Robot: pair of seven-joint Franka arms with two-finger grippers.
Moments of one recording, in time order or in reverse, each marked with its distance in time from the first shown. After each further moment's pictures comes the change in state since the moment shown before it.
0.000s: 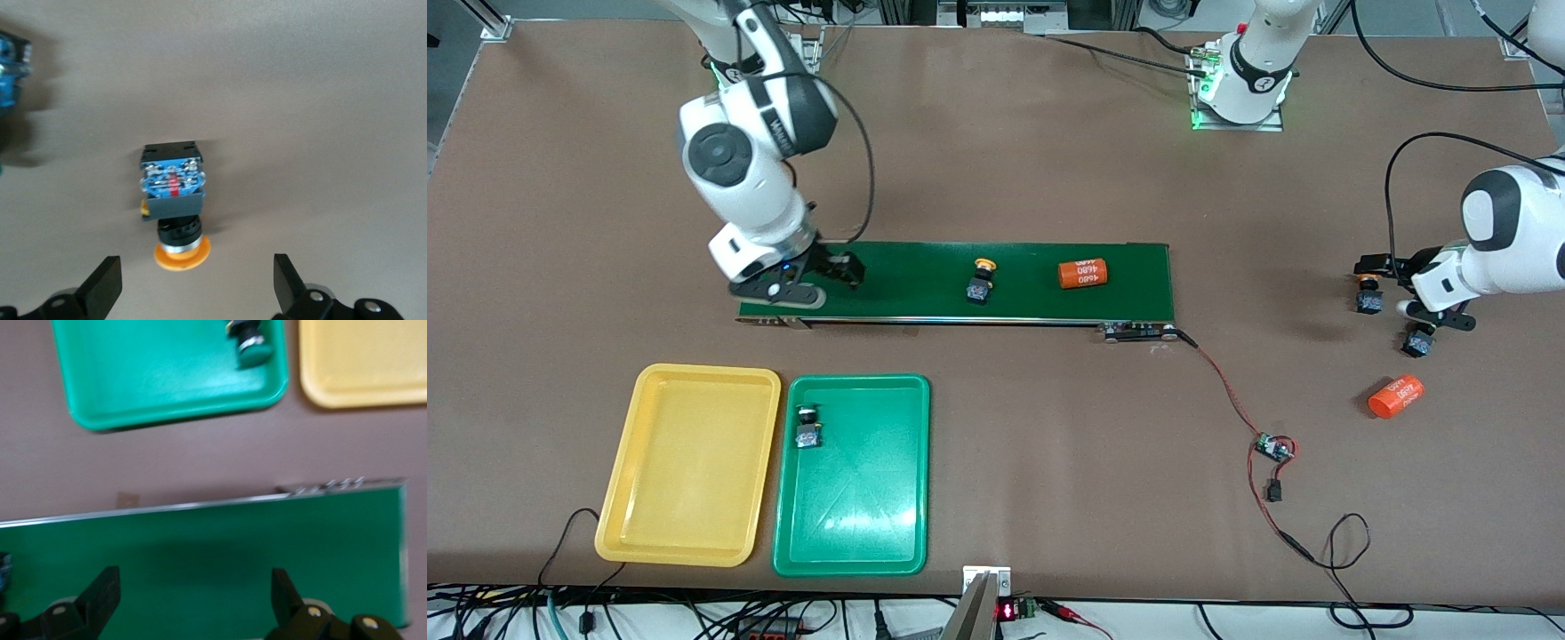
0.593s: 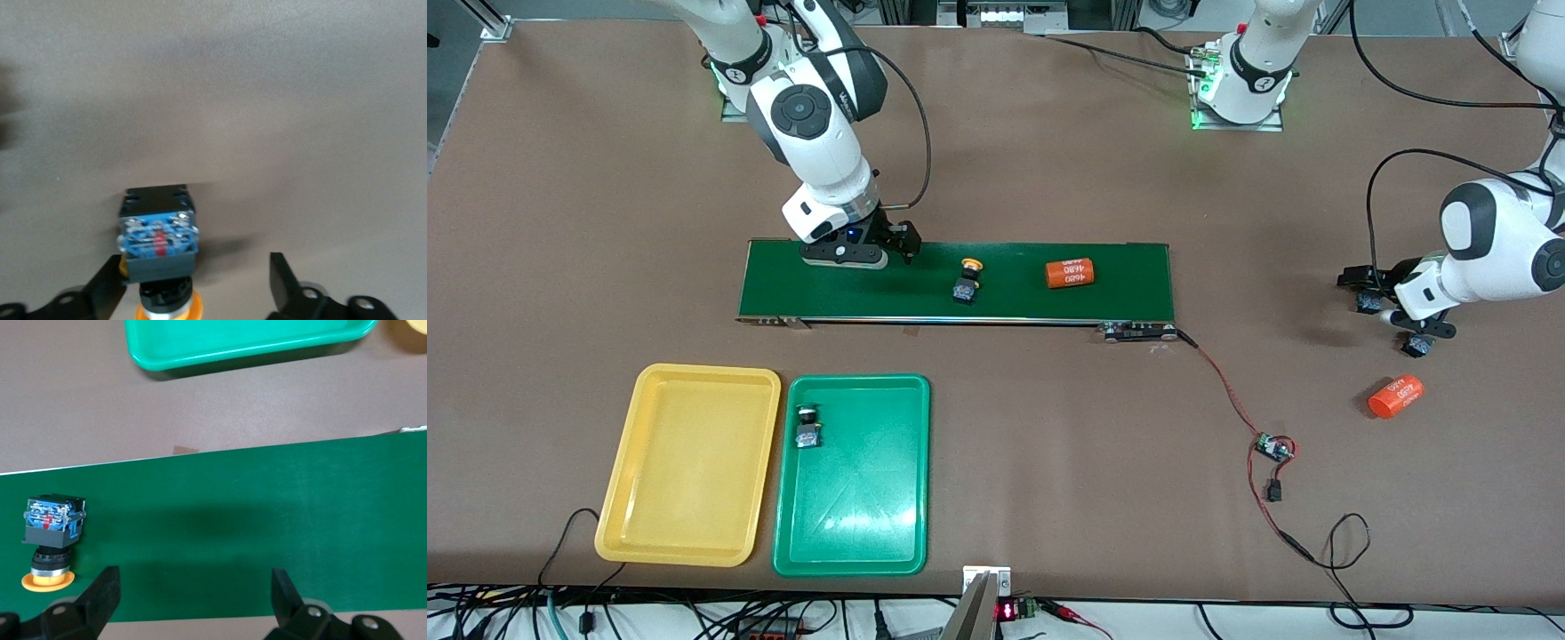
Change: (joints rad) left arm 0.000 0.072 -0.001 -0.003 -0.001 0.101 -0.014; right arm 0.123 -0.001 0.002 -0.119 0.000 0.180 0.104
